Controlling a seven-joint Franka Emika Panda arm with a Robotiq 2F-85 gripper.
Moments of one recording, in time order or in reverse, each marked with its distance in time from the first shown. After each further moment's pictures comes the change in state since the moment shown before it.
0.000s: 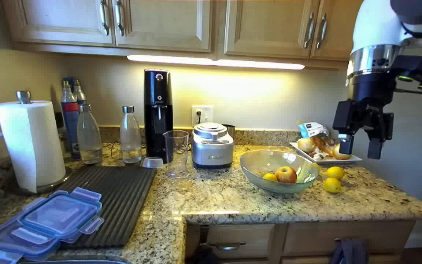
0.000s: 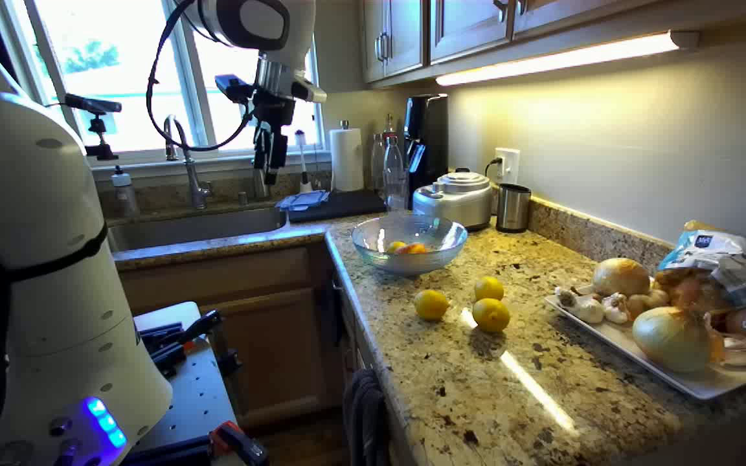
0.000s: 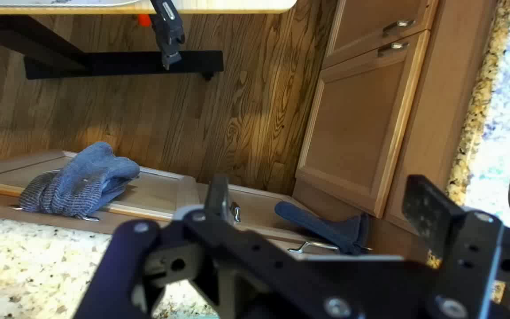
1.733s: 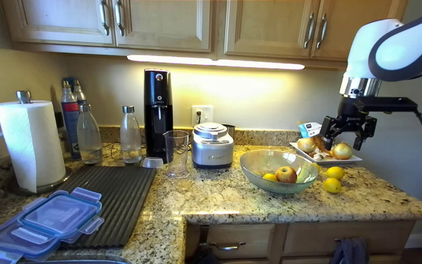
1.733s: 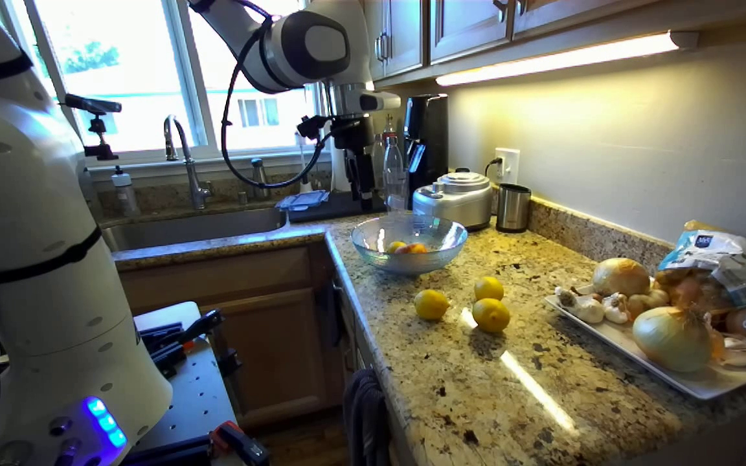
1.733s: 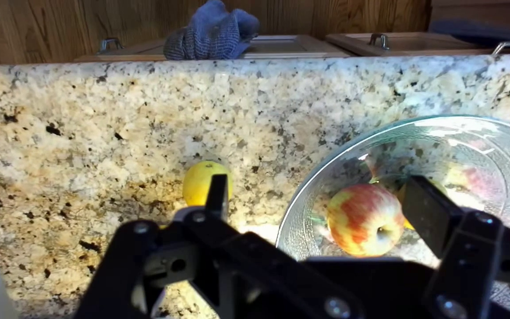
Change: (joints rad) arm -0.240 0.189 -0.034 0.003 -0.447 0.387 0.259
